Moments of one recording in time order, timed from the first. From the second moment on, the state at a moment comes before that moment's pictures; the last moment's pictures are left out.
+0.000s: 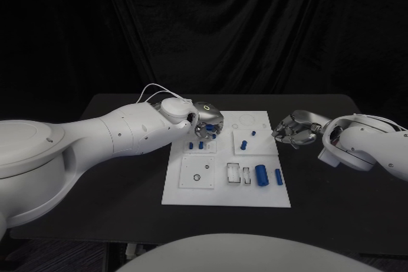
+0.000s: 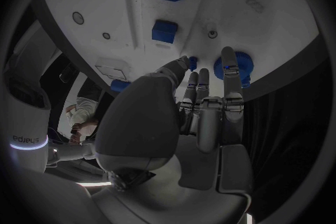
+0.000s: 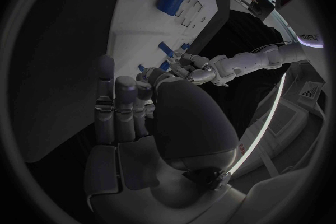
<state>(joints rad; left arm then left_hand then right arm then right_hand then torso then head) 1.22 -0.37 -0.21 0.93 -1.80 -0.11 0.23 1.47 -0.14 0.32 0.10 0.20 0.94 0.09 0.11 0.19 0.92 0.04 0.30 0.44 1.47 -0.03 1.53 1.31 0.18 1.35 0.10 0.06 0.06 1.27 -0.91 -0.25 1.44 -1.04 -0.15 -0.05 1.47 -0.06 0.32 0.20 0.43 0.88 0.14 0.24 0.14 1.12 0.05 1.15 1.04 1.34 -0.01 1.06 1.00 0.17 1.21 0.09 0.39 1.29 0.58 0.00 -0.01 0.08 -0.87</state>
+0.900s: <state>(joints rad) 1.20 -0.35 -0.21 0.89 -1.80 -0.13 0.24 1.49 -0.11 0.35 0.08 0.21 1.00 0.08 0.12 0.21 1.02 0.03 0.29 0.43 1.47 -0.03 1.52 1.31 0.18 1.33 0.10 0.06 0.06 1.27 -0.91 -0.25 1.44 -1.04 -0.15 -0.05 1.47 -0.06 0.32 0.20 0.44 0.88 0.14 0.24 0.14 1.12 0.05 1.14 1.04 1.34 -0.01 1.06 0.99 0.17 1.21 0.09 0.39 1.29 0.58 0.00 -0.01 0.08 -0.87</state>
